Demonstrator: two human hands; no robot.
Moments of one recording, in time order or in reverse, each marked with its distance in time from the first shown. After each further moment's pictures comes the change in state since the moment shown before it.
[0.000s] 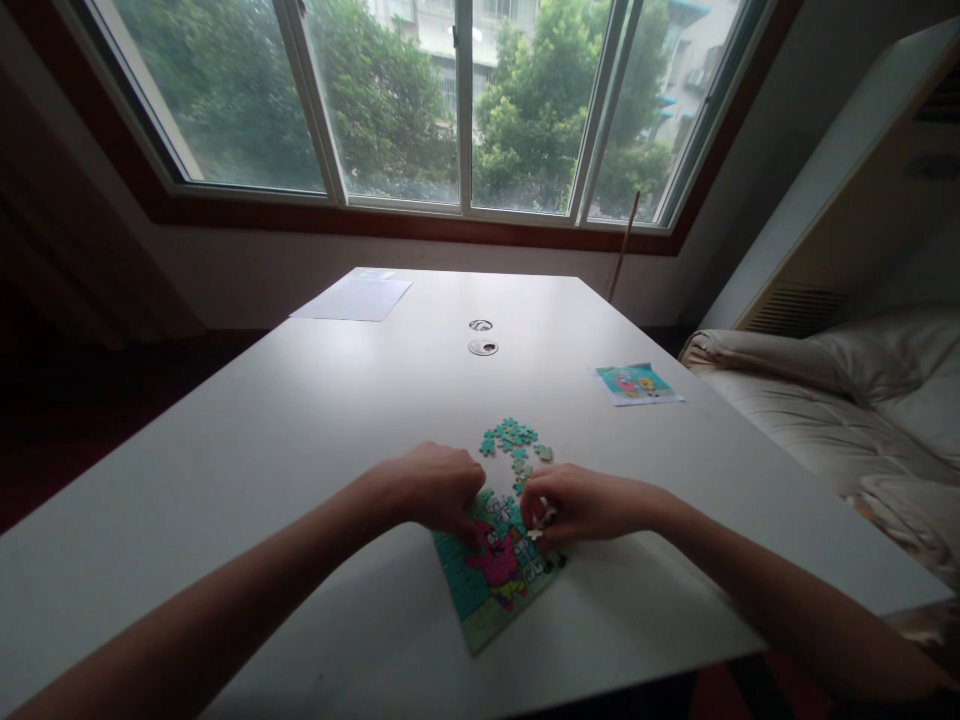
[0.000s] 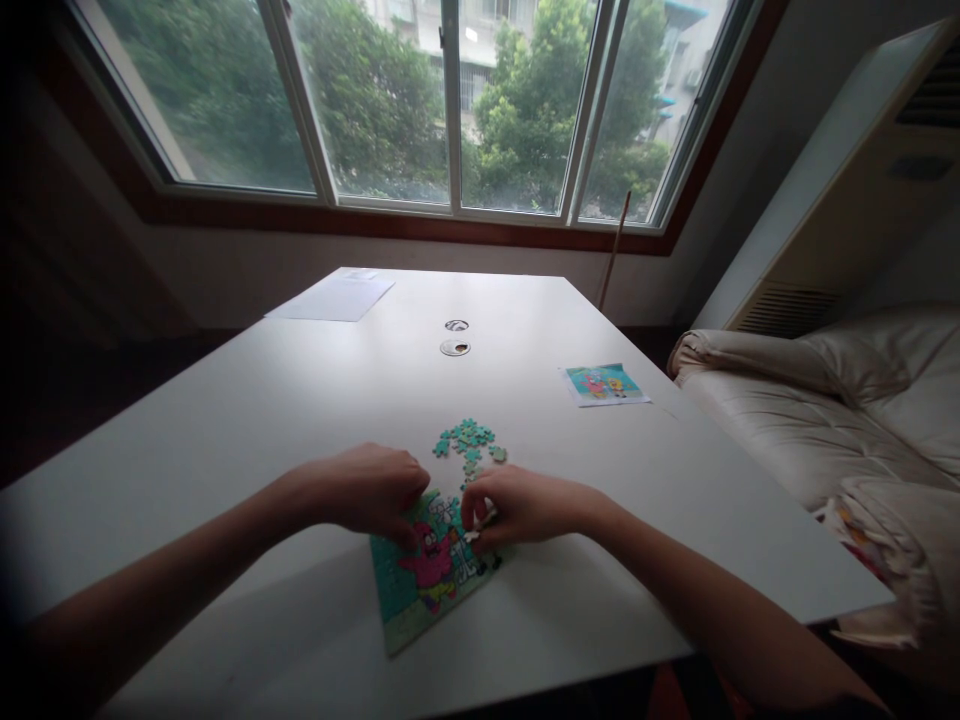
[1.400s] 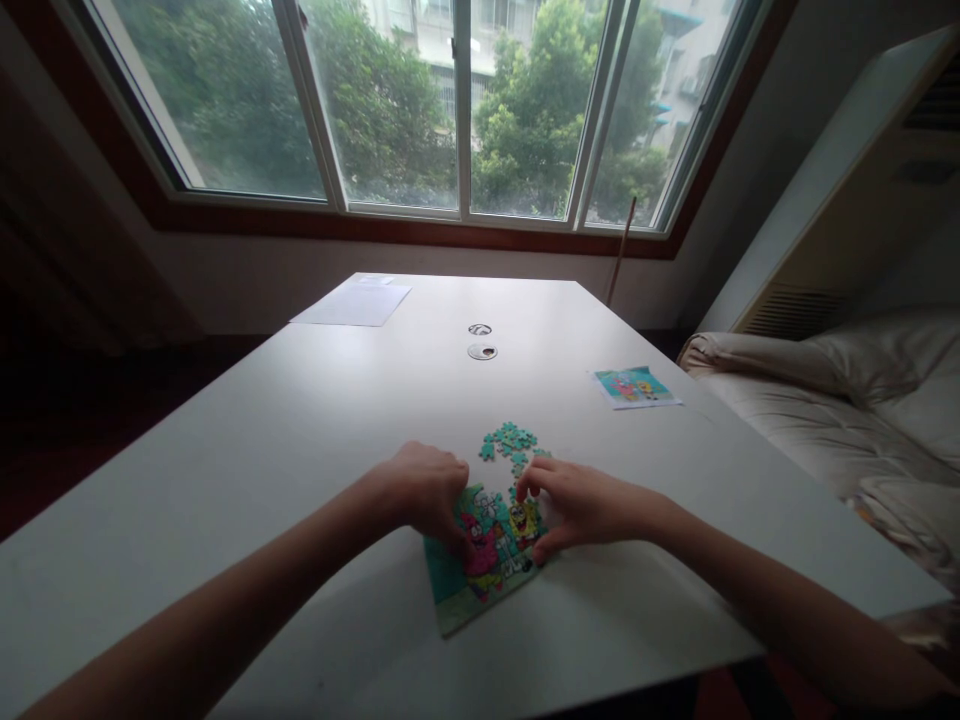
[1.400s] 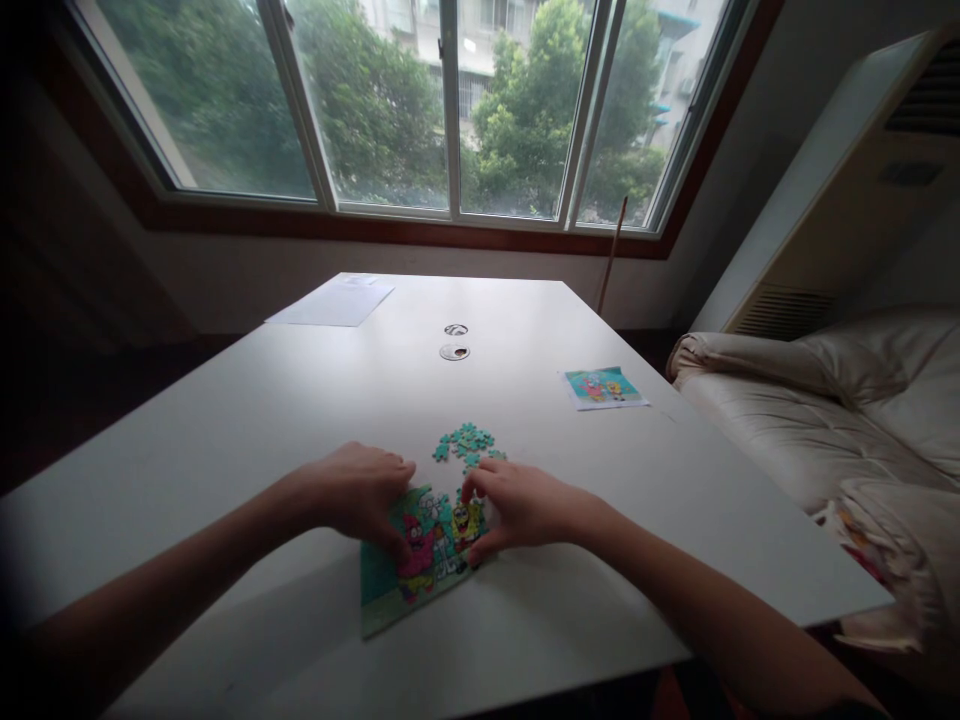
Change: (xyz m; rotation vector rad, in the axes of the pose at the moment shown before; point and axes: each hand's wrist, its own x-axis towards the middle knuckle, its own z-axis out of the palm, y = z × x) left_hand -0.003 -0.003 0.002 -0.105 0.079 -0.164; right_hand -0.002 -0.002 0.002 -0.137 0.112 0.153
